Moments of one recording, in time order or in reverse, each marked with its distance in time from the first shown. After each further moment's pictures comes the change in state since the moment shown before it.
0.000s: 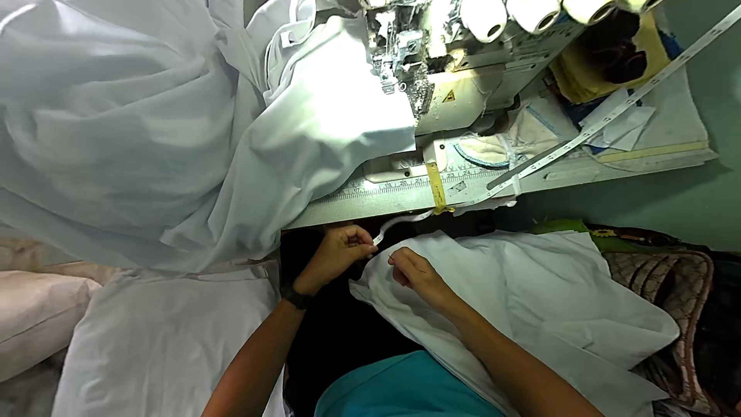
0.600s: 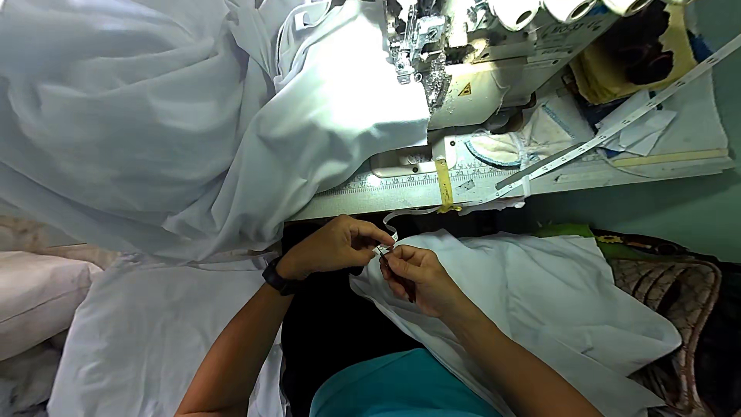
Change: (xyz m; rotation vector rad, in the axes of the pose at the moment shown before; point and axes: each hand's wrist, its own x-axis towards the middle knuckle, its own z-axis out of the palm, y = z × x) left_hand -0.001 0.039 -0.023 0.203 -0.382 0.216; right_hand -0.010 -0.049 0.016 0.619 -0.038 0.135
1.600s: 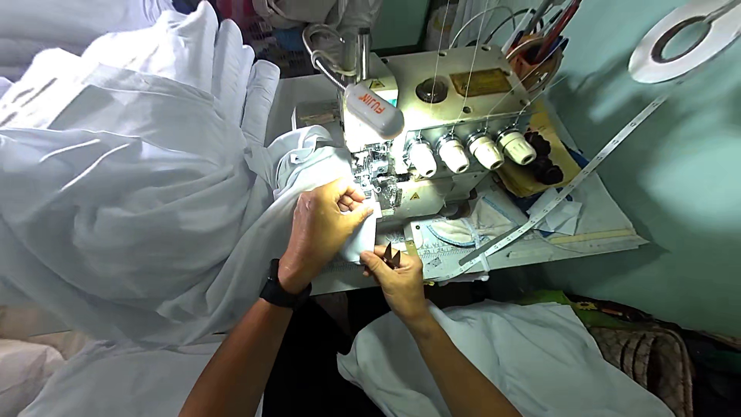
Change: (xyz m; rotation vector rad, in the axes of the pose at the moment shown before) left_hand 0.071 0.102 -0.041 0.650 0.755 0.275; right_hand 0.073 -0.063 0.026 -0.273 0.225 -0.886
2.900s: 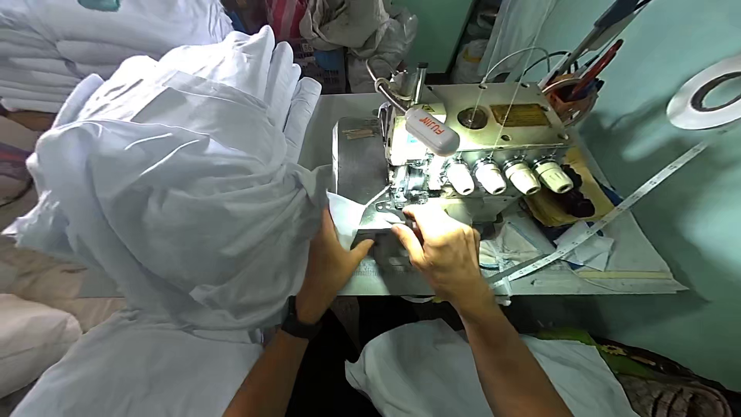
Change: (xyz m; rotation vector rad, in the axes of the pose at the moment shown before) left_hand -0.050 -0.022 0.009 0.016 0.209 -0.391; right_hand 0.057 -0.056 -0.007 -1.189 -0.164 -0.655
